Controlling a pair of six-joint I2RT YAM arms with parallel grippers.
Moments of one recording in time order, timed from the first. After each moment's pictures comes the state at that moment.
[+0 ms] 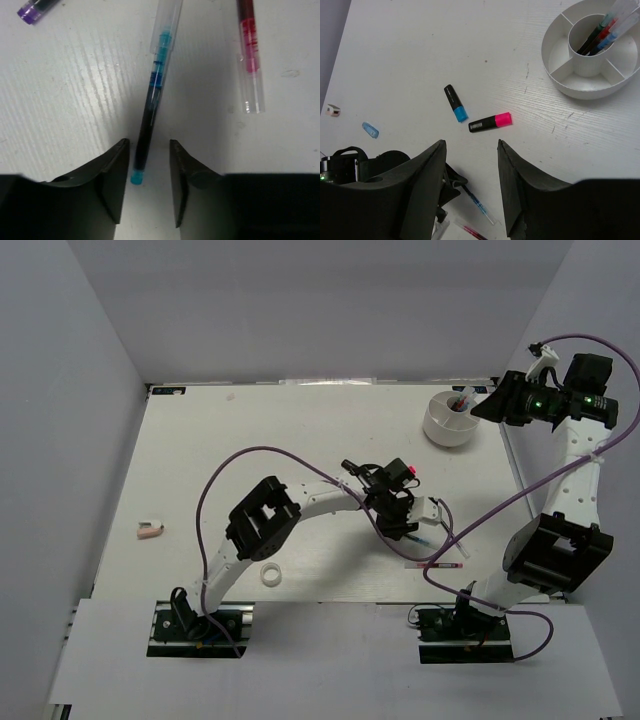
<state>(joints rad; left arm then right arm) -1.03 2.30 1.81 -0.54 0.49 0.63 -0.35 1.55 1.67 -0.90 -0.85 -0.11</state>
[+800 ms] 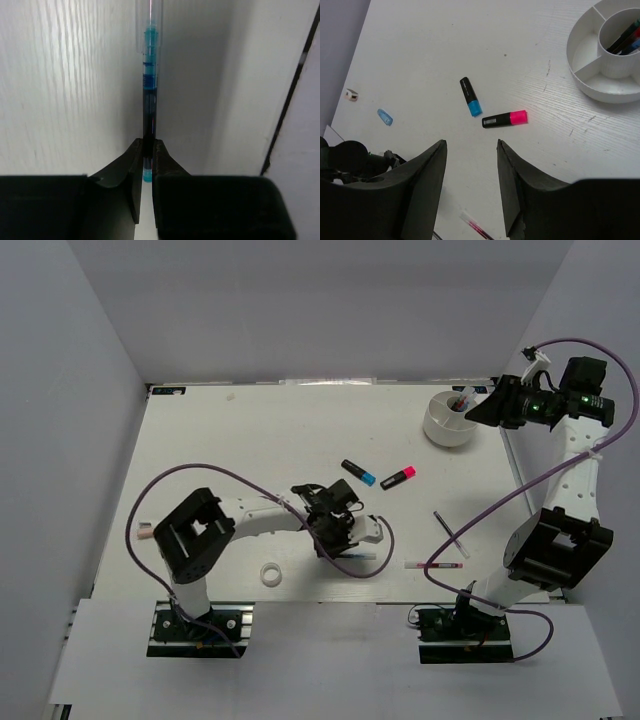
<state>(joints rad) -1.00 1.82 1.15 -0.54 0.33 0.49 -0.35 1.57 1.66 -0.93 -0.94 -0.16</state>
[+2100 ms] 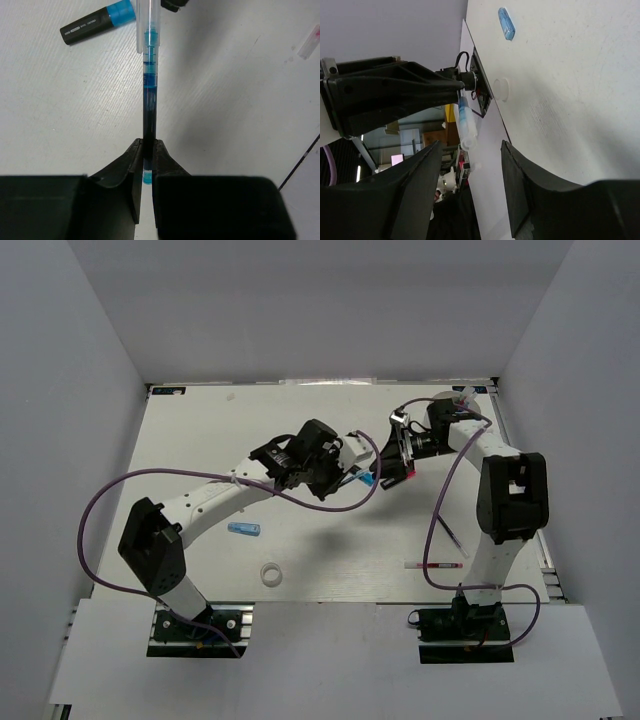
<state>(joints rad) -0.82 1.62 1.37 -0.58 0.14 0.22 0.14 1.88 1.37 -0.83 -1.32 0.04</state>
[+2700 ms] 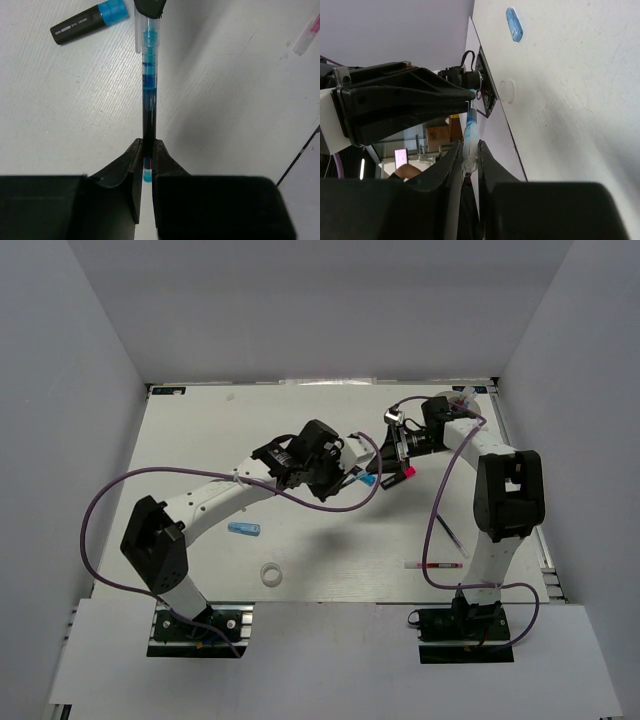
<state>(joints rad) -0.82 1.63 1.38 -0.59 0.17 0.22 0.17 1.91 1.39 -0.78 -1.35 0.09</state>
